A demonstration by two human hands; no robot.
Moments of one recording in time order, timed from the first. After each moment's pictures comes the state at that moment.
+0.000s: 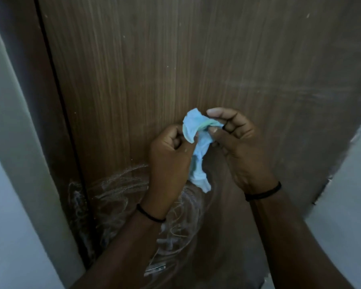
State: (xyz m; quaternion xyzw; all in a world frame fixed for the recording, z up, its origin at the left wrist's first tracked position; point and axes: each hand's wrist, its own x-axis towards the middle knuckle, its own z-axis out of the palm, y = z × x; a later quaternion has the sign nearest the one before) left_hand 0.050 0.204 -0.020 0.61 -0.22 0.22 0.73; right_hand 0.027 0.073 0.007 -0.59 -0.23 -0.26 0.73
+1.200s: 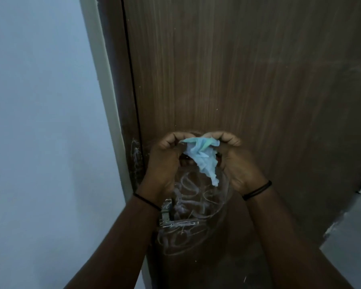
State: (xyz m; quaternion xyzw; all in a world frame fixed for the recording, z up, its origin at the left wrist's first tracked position) left_hand -0.002 0.286 -0.062 0.58 -0.16 0.05 0.80; right_hand -0.004 0.131 -0.063 -0.53 -0.18 -0.05 0.83
